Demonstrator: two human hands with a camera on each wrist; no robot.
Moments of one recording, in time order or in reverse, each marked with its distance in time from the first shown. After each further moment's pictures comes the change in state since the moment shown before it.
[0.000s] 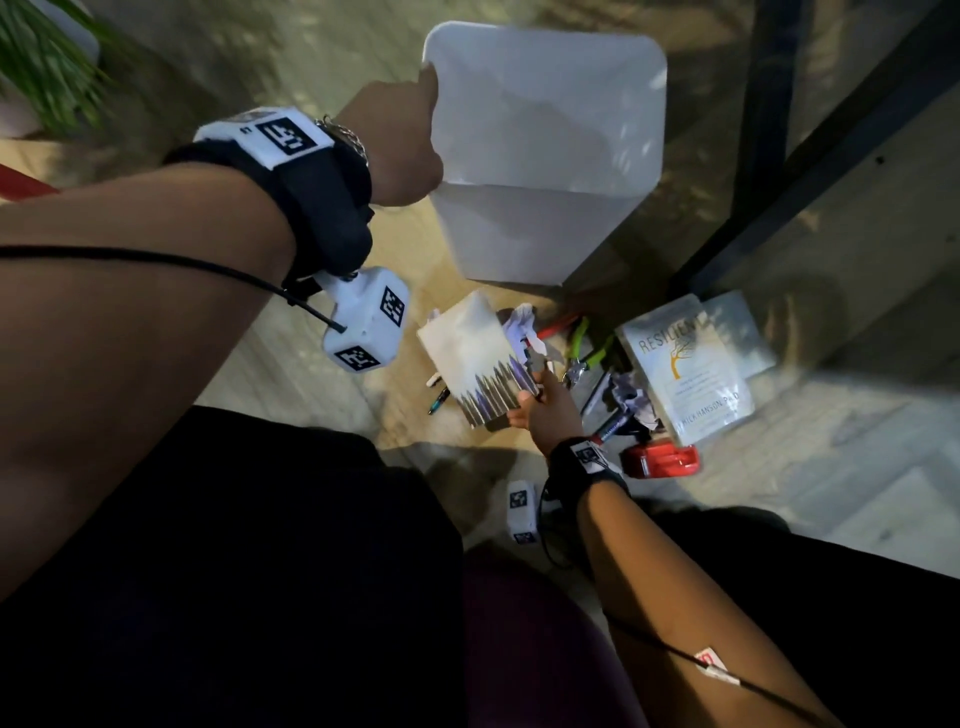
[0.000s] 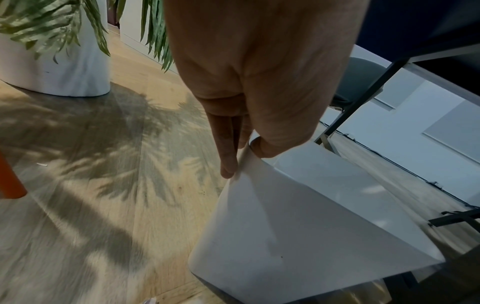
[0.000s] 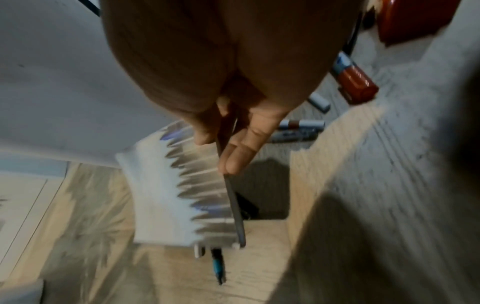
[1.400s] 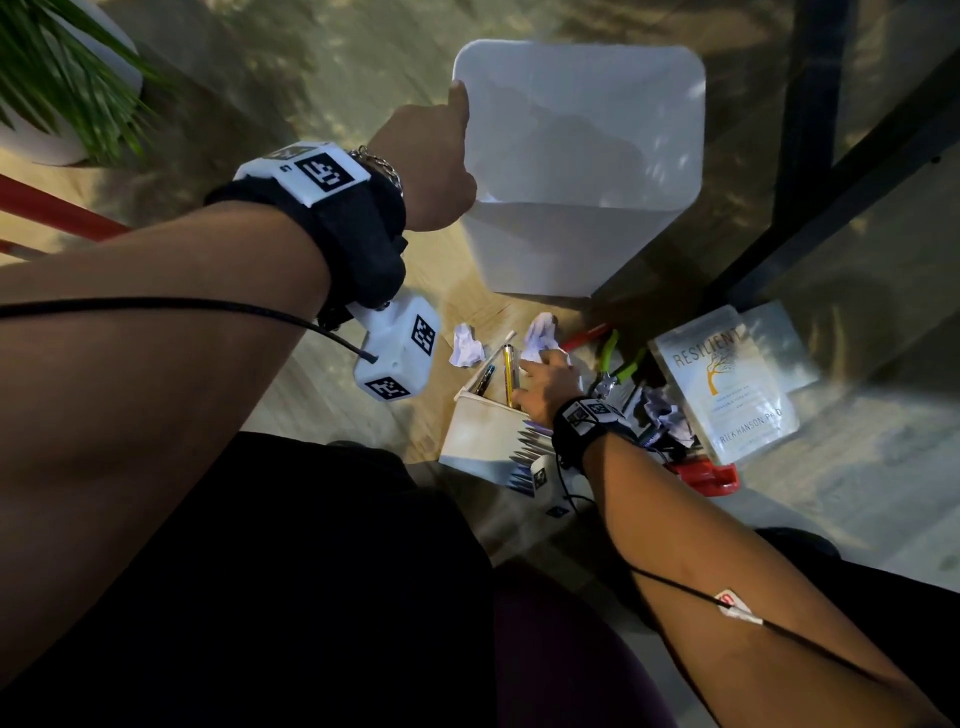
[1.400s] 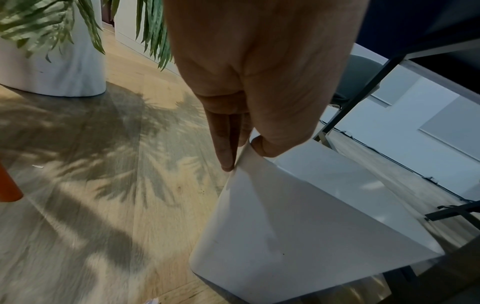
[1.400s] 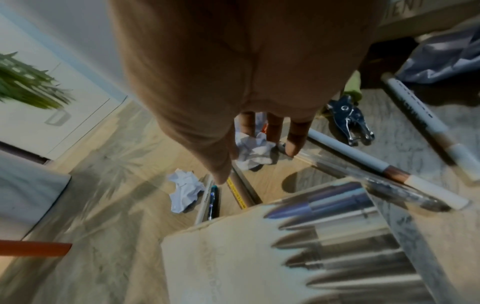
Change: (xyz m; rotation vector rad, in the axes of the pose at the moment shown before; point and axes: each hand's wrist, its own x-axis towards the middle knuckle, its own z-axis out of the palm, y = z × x) left_hand 0.001 -0.001 0.002 -0.016 0.002 0.011; right_hand 0.073 -0.016 0.035 -0.864 -0.052 -0.389
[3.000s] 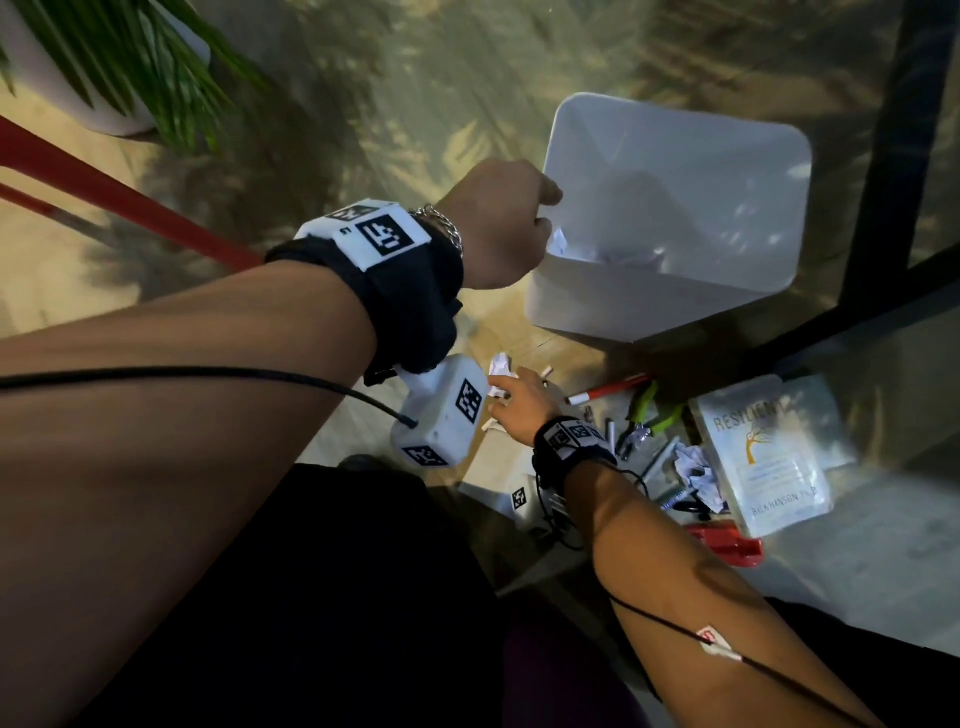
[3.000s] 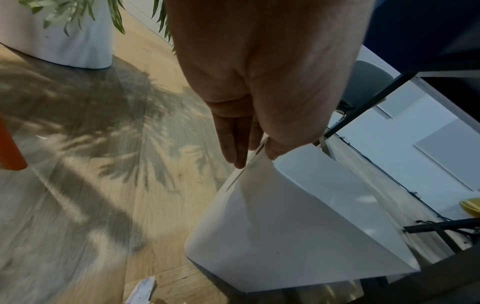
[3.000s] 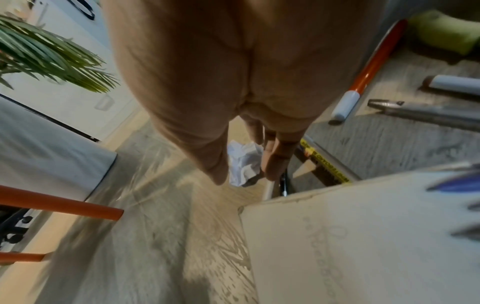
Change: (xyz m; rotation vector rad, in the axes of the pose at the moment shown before) left_hand -0.006 -0.029 0.003 -0.204 0.031 0.036; right_hand 0.027 -0.090 -0.008 0.010 -0.252 -0.026
